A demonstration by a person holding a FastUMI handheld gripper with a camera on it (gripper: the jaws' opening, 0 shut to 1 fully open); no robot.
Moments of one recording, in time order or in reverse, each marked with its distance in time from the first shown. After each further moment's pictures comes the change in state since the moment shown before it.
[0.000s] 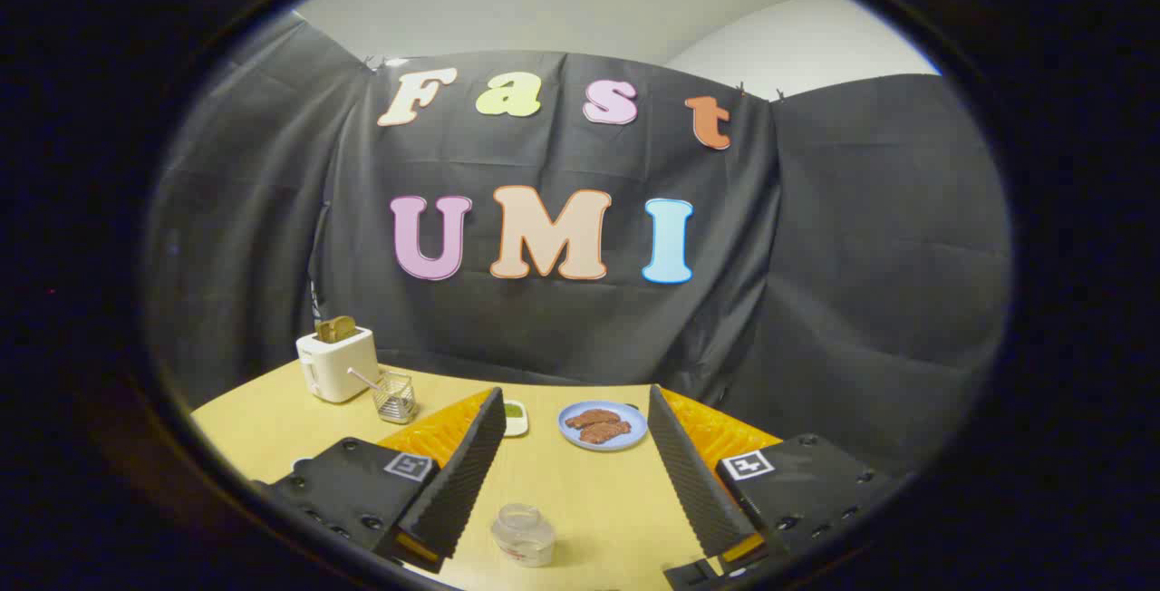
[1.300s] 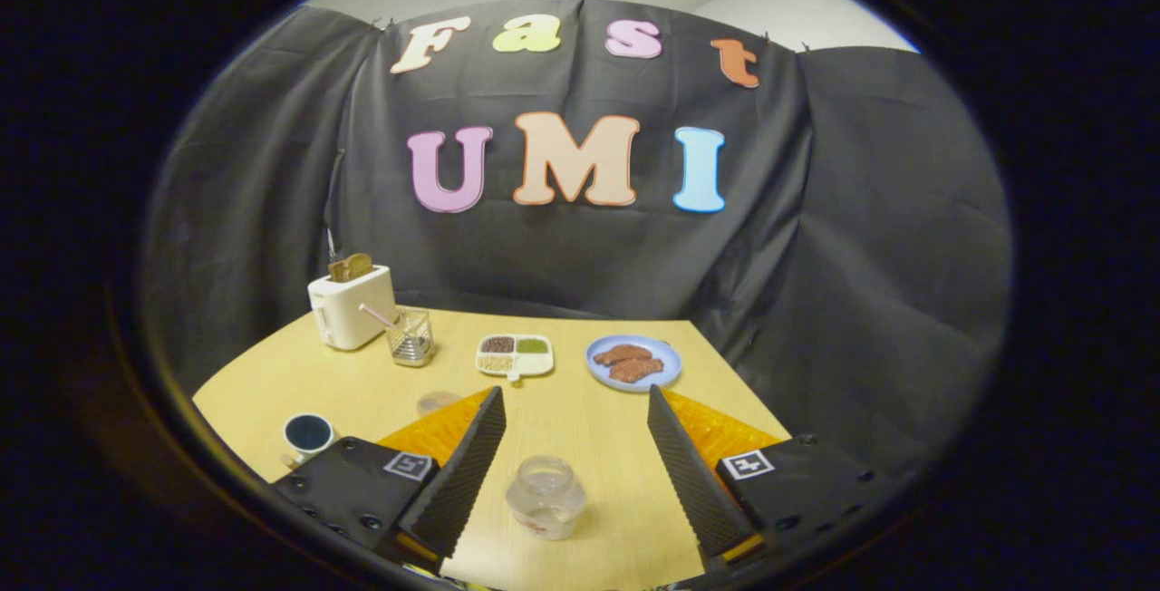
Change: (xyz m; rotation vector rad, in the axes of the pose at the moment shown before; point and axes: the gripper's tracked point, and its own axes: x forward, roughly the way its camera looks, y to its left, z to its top) arm 0.016 0.028 -0.104 -0.007 0.228 0.078
